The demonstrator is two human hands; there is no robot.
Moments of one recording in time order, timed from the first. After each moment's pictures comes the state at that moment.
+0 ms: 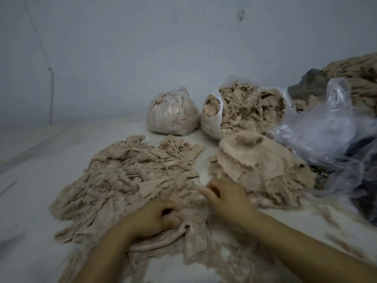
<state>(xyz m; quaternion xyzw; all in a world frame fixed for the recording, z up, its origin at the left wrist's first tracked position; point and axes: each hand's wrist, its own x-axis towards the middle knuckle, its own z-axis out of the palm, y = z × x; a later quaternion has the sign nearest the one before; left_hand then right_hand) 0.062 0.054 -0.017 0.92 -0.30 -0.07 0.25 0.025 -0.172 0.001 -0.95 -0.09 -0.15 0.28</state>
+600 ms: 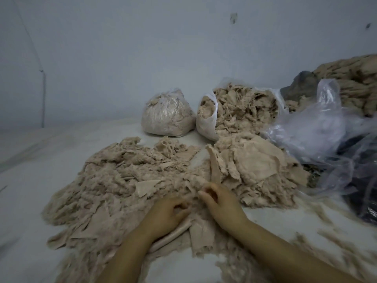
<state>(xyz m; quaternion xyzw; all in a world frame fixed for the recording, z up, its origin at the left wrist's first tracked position) 0.069 0.016 -0.037 0.92 -0.28 0.03 0.27 0.024 -0.165 -0.022 -0.89 -0.06 -0.17 0.43</state>
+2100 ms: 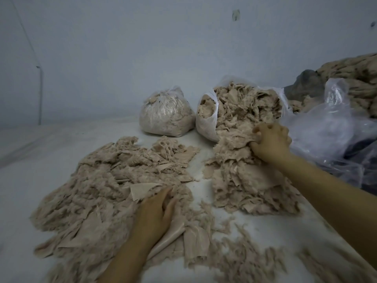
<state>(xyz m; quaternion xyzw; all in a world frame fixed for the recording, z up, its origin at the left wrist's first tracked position) 0.070 0.017 -0.041 0.91 -0.17 0.21 0.31 0.118 -0.296 0.063 -0.95 0.15 -0.24 0.16</state>
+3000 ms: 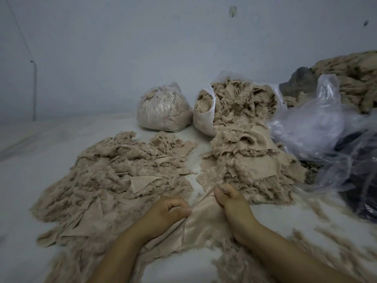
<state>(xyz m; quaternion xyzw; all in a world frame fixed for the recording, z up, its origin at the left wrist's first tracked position) 0.047 0.010 -0.026 0.82 -0.27 -0.08 0.50 0.010 -0.174 -0.031 -0.67 0.09 -0.06 0.73</state>
